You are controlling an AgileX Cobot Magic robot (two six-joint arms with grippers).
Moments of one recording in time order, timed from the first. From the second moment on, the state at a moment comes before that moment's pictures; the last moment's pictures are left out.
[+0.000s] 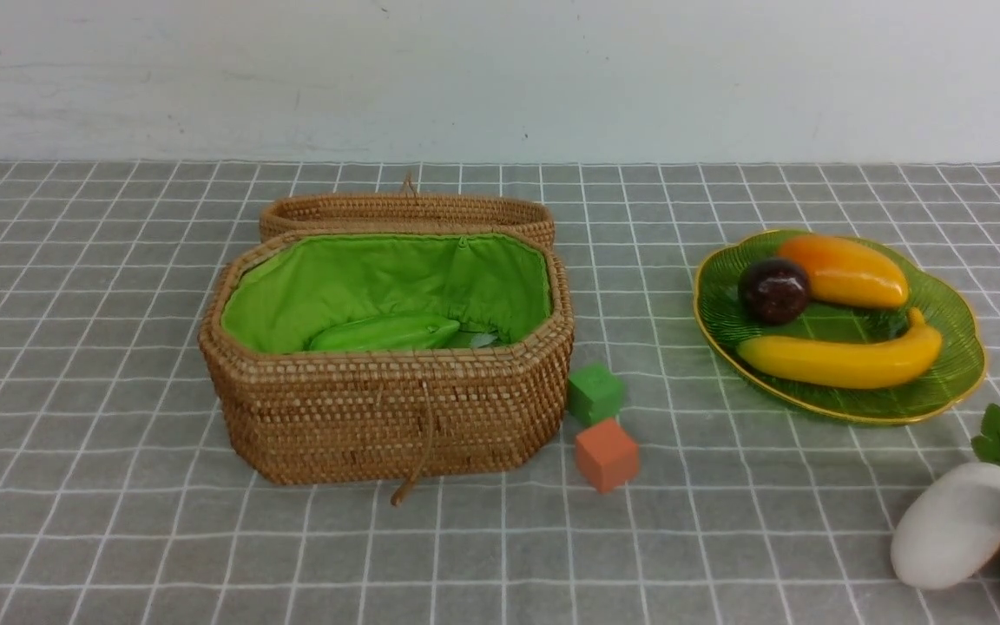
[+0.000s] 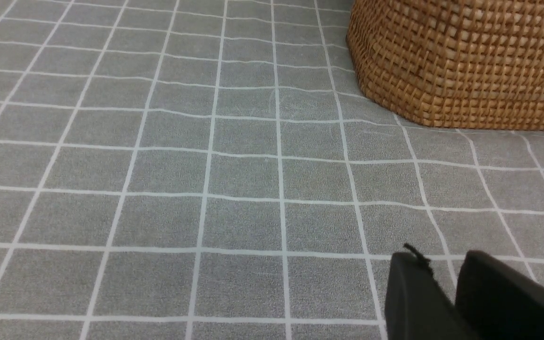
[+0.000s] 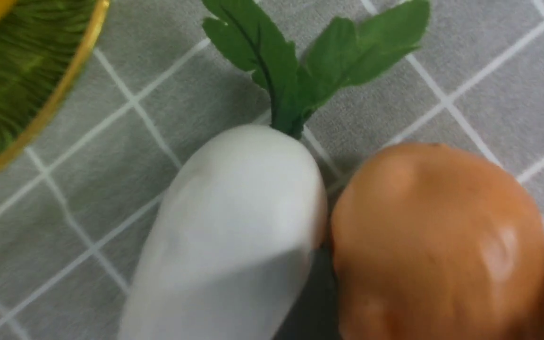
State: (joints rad) right arm -0.19 1.50 -0.75 -0.06 0.49 0.55; left arm -0.04 -0.01 0.03 -0.05 0.39 -0.09
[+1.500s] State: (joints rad) right arm 0.45 1.99 -1.97 0.65 0.79 -0.46; left arm -0.04 -0.01 0.03 -0.05 0.39 -0.09
